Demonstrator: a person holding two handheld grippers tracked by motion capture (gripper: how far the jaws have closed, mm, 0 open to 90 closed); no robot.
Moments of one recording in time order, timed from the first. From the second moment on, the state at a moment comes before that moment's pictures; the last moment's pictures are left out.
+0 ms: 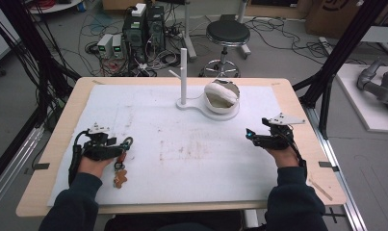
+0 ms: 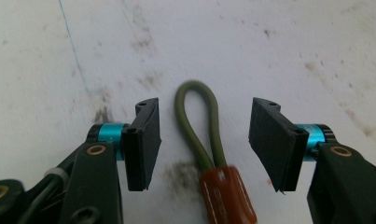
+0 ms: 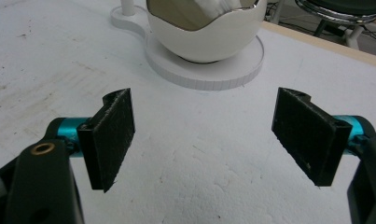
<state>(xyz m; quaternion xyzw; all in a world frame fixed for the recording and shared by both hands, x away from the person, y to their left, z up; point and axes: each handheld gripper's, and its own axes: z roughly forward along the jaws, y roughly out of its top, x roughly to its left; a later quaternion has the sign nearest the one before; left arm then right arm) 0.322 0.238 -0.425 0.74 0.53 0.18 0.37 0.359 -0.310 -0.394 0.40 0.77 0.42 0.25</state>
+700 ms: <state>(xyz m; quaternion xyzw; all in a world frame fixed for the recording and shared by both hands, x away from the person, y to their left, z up) 0.310 0.232 -0.437 0.77 0.51 0.19 0.34 0.359 -0.311 -0.394 0.41 0.77 0.42 0.25</state>
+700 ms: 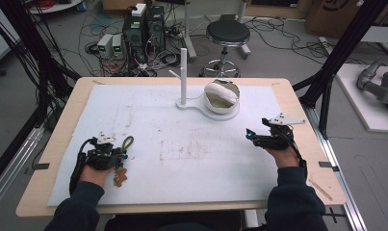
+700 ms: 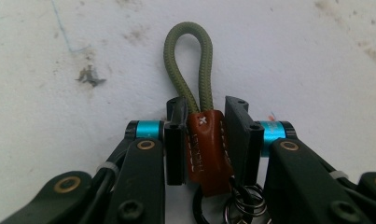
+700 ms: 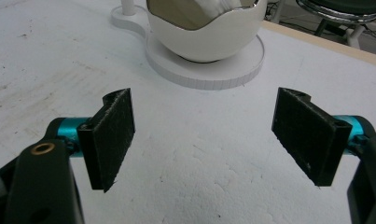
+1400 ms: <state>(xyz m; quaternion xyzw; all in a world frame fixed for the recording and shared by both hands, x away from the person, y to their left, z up) 0.345 0.209 -0.353 0.68 0.41 0.24 0.55 0.359 -0.313 -0.393 0.41 0.77 0.43 0.25</state>
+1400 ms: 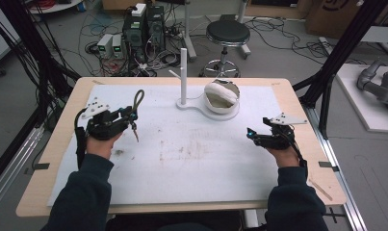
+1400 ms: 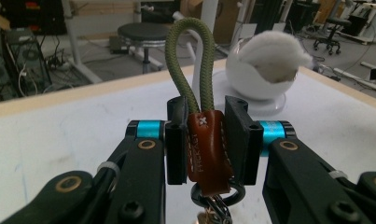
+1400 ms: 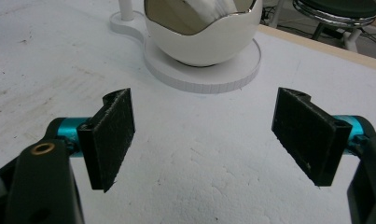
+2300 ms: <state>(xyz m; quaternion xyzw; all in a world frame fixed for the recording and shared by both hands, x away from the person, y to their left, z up) 0.428 0.102 -0.298 0.74 0.35 0.27 0.51 0.359 -0.316 -0.394 0.41 0.76 0.44 0.25</state>
